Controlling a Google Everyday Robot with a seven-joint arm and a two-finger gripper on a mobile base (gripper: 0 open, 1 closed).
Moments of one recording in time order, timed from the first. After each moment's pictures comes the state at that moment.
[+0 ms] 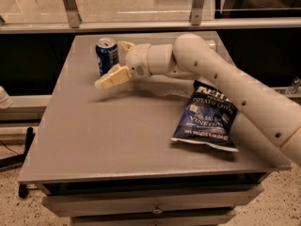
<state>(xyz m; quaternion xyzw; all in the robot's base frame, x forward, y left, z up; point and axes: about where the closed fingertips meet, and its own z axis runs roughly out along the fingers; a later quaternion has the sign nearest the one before) 0.656 0.127 0.875 -0.51 0.59 0.35 0.52</state>
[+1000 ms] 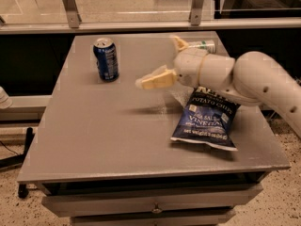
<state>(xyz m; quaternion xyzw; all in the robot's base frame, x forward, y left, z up) 0.615 -0.014 0.918 -0.43 0.61 0.25 0.62</state>
